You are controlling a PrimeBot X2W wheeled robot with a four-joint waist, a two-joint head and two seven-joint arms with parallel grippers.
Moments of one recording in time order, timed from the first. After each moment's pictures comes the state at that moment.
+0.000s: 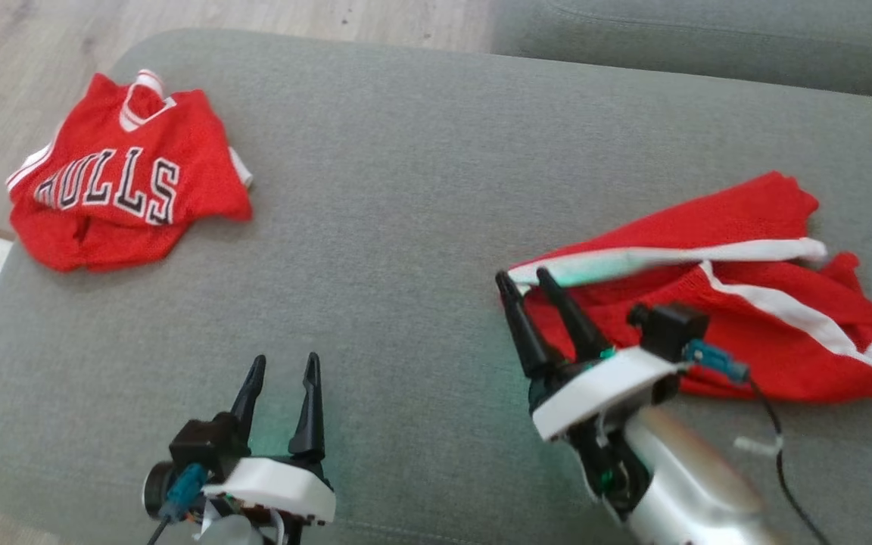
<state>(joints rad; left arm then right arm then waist) -0.14 0.05 -0.29 0.50 -0.36 -0.04 -0.26 -0.35 -0.05 0.61 0.52 0.79 0.13 -0.26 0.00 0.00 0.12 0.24</state>
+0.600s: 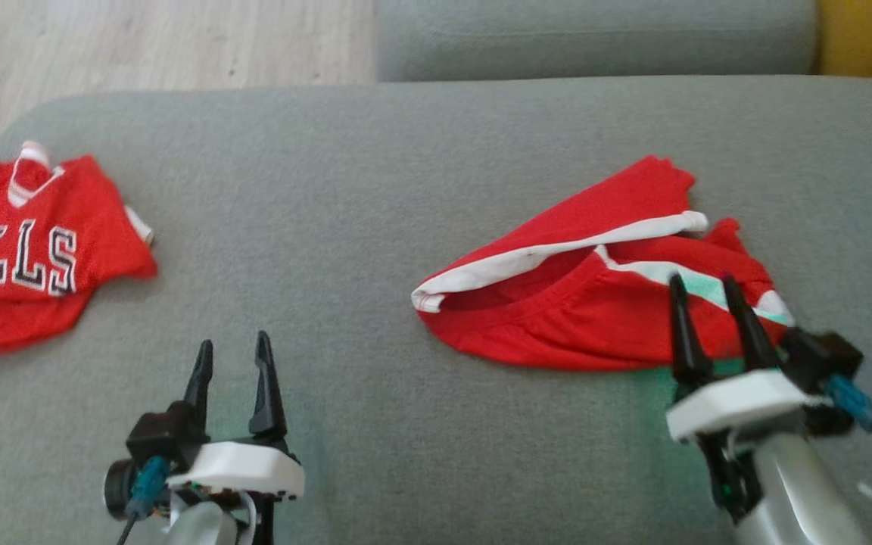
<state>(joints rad) -0.14 0.05 -0.19 0.44 -0.35 0.04 -0.26 -0.21 -0.06 0.08 0.50 0.30 0.13 -0.26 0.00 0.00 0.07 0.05</state>
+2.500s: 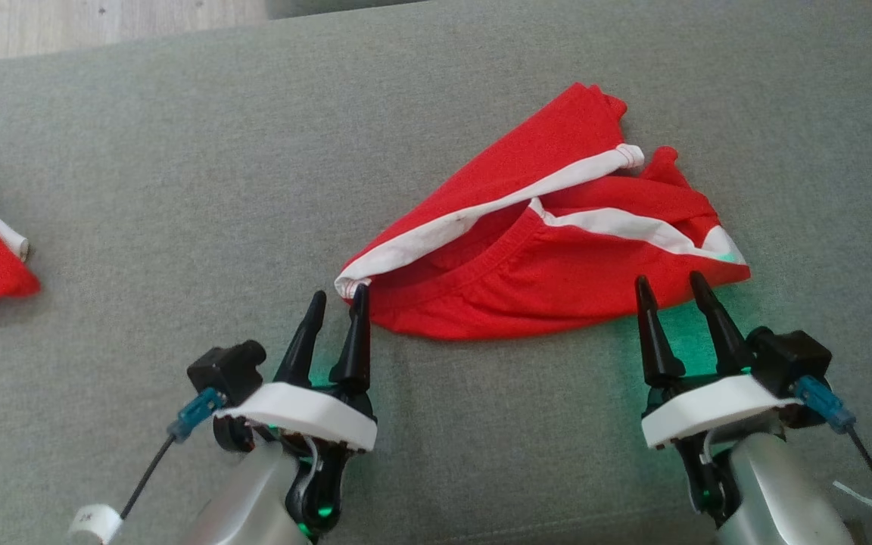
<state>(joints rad) -0.34 0.05 -0.52 0.56 -0.82 -0.12 -0.26 -0.19 -0.05 0.14 0.44 0.25 0.13 -0.26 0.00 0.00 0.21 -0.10</state>
